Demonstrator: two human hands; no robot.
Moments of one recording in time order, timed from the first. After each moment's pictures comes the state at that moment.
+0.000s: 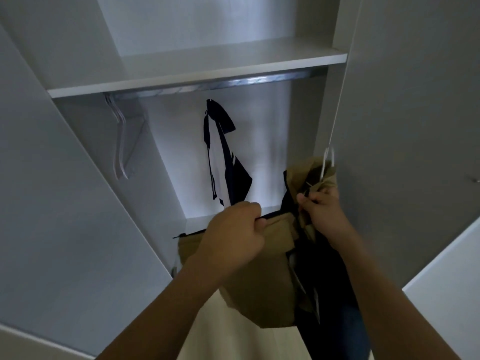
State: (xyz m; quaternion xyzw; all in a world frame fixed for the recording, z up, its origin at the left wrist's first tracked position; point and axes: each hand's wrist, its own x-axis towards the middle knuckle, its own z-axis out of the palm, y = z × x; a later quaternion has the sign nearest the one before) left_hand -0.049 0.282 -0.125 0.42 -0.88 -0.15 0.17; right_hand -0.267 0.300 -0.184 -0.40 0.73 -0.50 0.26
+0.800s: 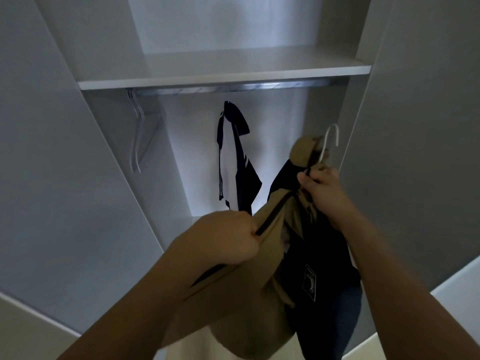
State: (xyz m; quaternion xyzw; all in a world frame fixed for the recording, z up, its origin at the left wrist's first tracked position) left_hand -0.013 0.270 -0.099 0.41 -0.90 -0.16 -0.02; right_hand -0.249 0.264 -0.133 -0.46 0.68 -0.50 0.27
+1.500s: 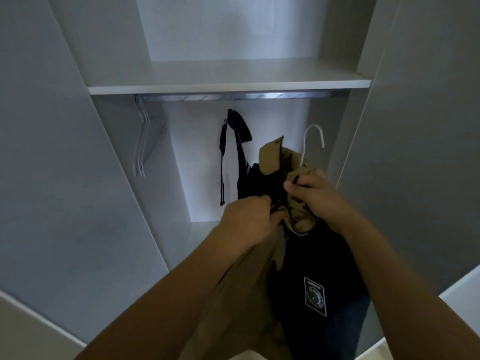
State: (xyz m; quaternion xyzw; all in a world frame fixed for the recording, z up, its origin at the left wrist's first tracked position) left_hand -0.057 0.254 -0.103 0.42 -0.89 -0.10 0.11; right_hand -0.234 0.266 -0.103 -0.52 0.66 -0.45 0.31
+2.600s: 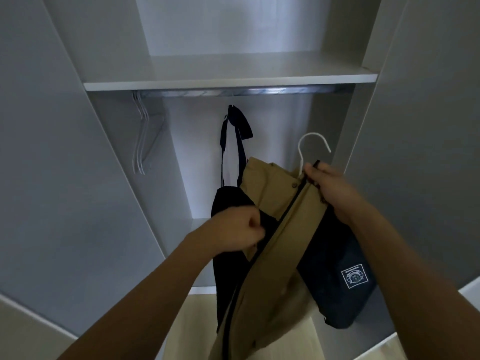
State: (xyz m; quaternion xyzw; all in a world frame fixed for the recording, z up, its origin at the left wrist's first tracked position) left_hand -0.027 0.227 -0.129 0.41 -0.86 -0.30 0.05; right_hand -0.257 0.255 -0.104 -0.43 0.60 -0.54 0.39
